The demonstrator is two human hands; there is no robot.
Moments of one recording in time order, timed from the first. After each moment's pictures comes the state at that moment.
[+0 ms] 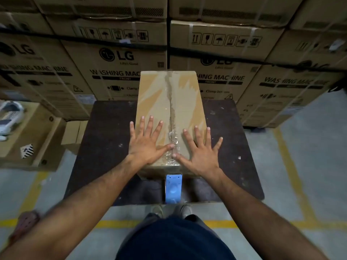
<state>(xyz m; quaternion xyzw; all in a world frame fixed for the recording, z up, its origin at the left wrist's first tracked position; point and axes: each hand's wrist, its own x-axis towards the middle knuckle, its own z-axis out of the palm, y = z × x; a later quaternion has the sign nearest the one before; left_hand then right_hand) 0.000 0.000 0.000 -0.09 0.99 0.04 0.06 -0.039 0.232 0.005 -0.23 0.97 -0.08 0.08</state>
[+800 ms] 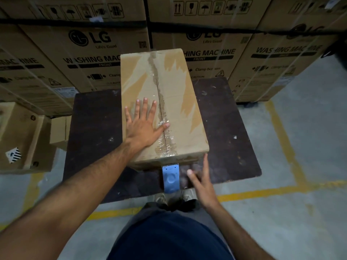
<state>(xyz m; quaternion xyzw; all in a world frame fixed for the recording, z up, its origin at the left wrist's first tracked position) -0.049 -0.003 -0.016 -0.06 0.99 0.08 0.04 0.089 0.275 -0.037 0.08 0.76 -0.61 0.22</state>
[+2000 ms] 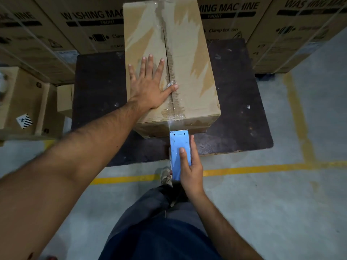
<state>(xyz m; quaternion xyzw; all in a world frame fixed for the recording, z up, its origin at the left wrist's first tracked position) -0.047 -0.001 -0.016 -0.06 1.00 0.04 0.04 0.163 0.214 -0.041 0.15 0.73 -0.65 0.14</state>
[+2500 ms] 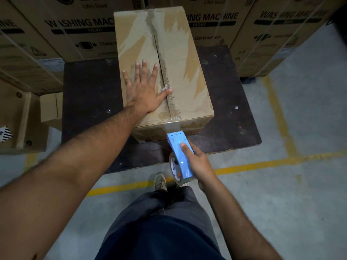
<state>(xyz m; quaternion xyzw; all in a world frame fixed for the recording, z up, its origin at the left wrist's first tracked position) -0.049 -0.001 -0.016 -0.06 1.00 0.04 0.04 0.129 0.233 -0.005 0.22 0.73 -0.58 0.29</state>
